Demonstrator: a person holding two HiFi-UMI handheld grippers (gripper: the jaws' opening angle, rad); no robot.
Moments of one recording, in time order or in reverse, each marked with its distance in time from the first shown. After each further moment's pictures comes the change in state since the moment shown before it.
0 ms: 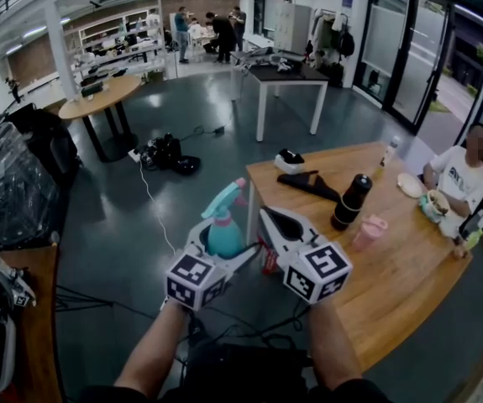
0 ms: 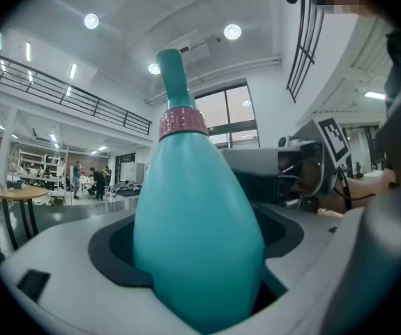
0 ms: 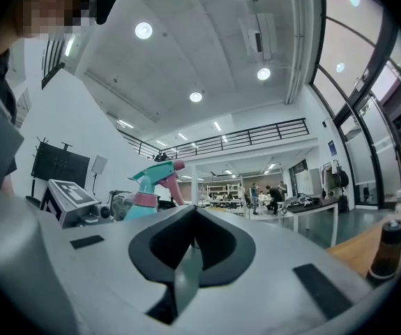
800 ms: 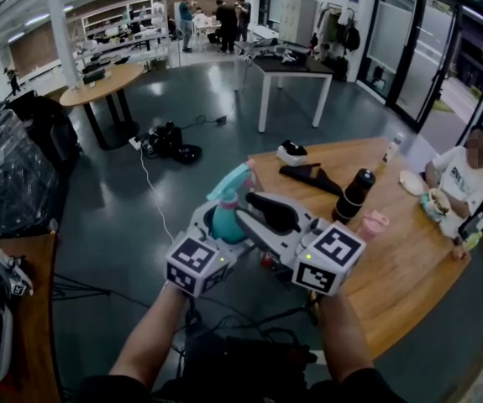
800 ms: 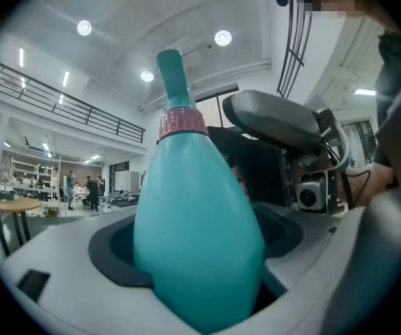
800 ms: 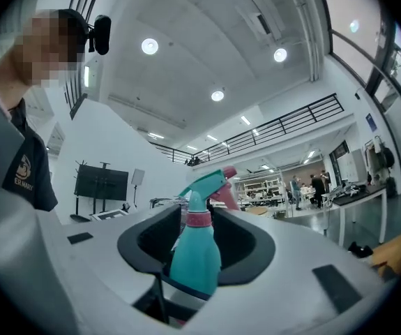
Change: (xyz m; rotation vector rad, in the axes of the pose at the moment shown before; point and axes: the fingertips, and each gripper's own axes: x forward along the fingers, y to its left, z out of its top) left arm 0.008 -0.003 0.025 0.043 -0.054 -0.041; right arm 0.004 0.061 0.039 0.072 -0.007 0.358
